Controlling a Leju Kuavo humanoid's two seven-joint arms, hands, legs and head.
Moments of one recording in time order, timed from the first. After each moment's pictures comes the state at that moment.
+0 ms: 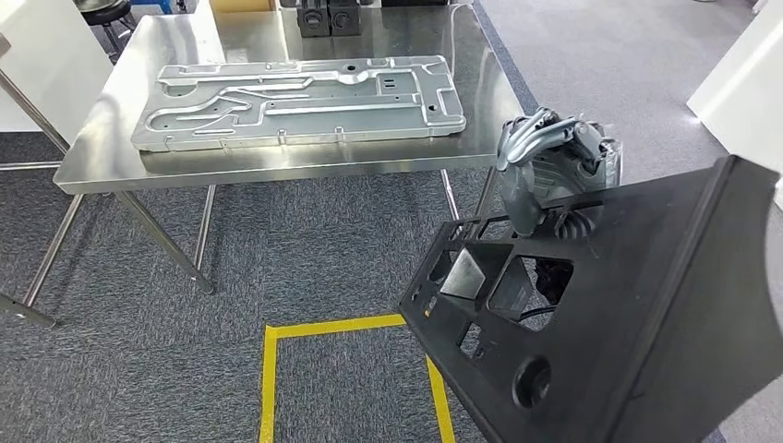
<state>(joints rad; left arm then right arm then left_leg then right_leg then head) -0.08 0.16 -1.04 -0.11 1.28 0.20 -0.41 -0.51 -0.13 0.32 -1.89 -0.04 0.07 -0.51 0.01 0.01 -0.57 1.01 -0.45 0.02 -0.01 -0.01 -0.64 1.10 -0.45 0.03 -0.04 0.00</state>
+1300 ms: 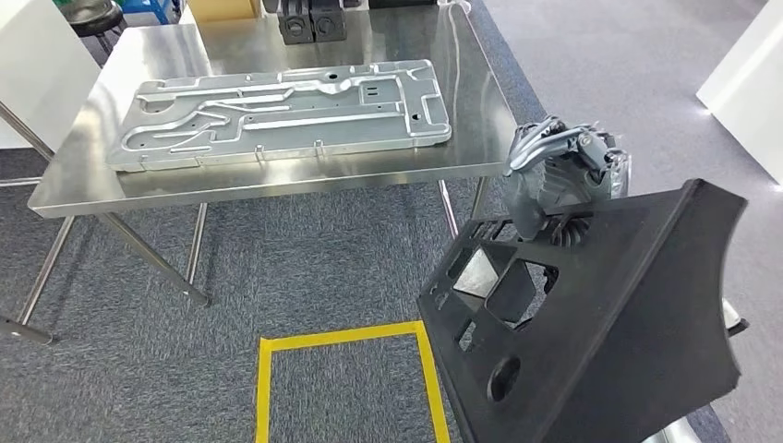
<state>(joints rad) -0.09 0.17 -1.05 -0.11 1.28 0.20 -0.41 -0.49 -0.15 0.30 -1.92 0.04 0.02 -0.50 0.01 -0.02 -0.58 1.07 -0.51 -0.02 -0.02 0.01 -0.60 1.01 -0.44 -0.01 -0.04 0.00</state>
